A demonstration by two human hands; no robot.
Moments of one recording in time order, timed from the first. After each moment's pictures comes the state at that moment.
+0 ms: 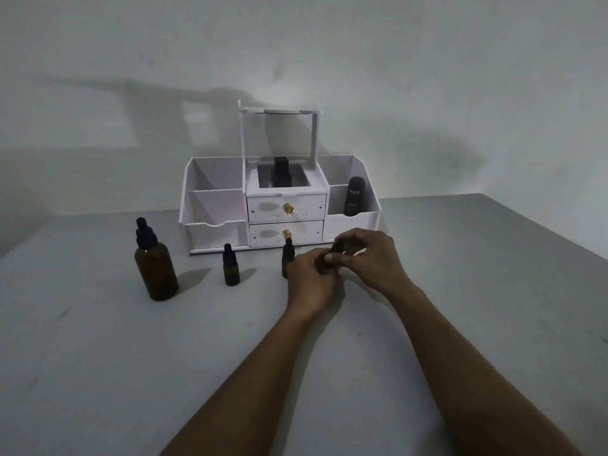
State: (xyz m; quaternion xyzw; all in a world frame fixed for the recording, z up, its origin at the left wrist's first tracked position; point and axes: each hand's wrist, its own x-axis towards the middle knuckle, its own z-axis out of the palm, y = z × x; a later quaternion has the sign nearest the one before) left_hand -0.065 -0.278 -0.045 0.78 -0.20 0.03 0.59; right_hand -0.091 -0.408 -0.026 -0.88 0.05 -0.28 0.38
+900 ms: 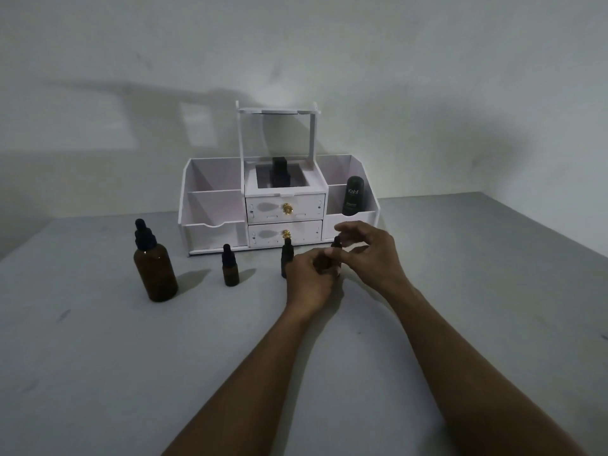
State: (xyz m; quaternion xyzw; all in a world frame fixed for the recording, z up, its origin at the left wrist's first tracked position) left_hand -0.067 -0.279 -0.043 0.79 -0.19 0.02 0.59; right_hand -0.090 -0.409 -0.029 -0.84 0.03 -0.33 0.43
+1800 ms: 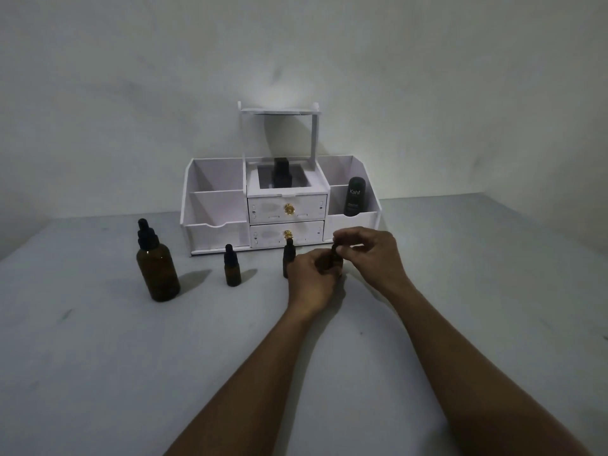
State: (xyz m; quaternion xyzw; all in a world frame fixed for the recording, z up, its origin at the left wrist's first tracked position) left_hand -0.066 -0.279 -0.043 0.78 -0.19 0.01 0.60; right_hand -0.088 -0.407 -0.029 -0.84 0.05 -0.31 0.44
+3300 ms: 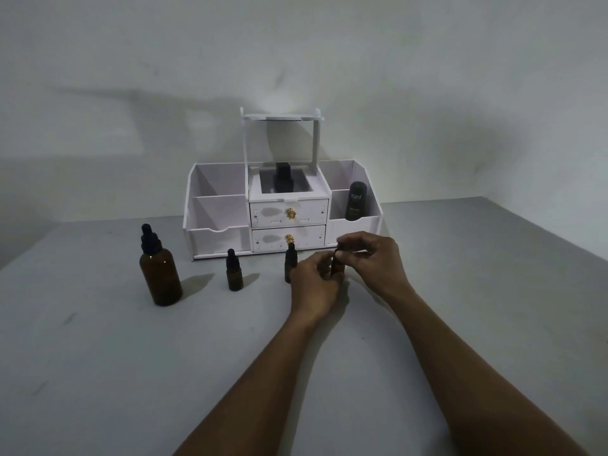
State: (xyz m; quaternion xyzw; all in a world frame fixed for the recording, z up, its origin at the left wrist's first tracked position) left_hand -0.065 -0.280 -0.049 0.78 -0.18 0.00 0.60; right_hand -0.093 -0.404 -0.029 -0.83 0.05 -0.31 0.45
